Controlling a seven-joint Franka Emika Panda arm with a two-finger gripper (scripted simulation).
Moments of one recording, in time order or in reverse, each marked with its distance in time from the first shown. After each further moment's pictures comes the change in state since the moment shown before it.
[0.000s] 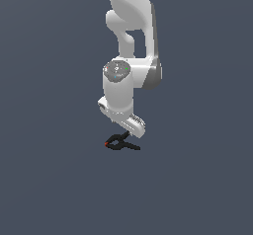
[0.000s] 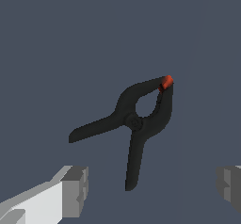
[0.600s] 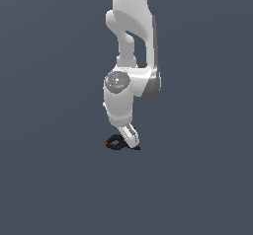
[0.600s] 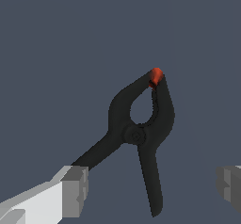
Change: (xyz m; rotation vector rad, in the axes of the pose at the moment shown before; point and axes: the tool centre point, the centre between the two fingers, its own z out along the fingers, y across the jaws) arm 0.009 -0.002 0.029 -0.005 0.007 0.337
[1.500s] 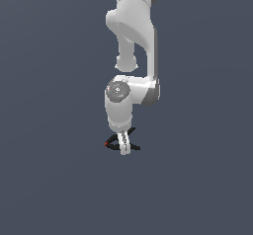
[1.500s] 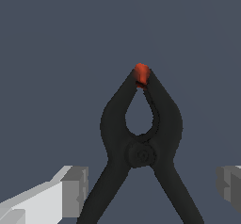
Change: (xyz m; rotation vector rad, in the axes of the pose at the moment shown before) arm 0.008 -0.003 0.029 -0.003 0.017 0.338
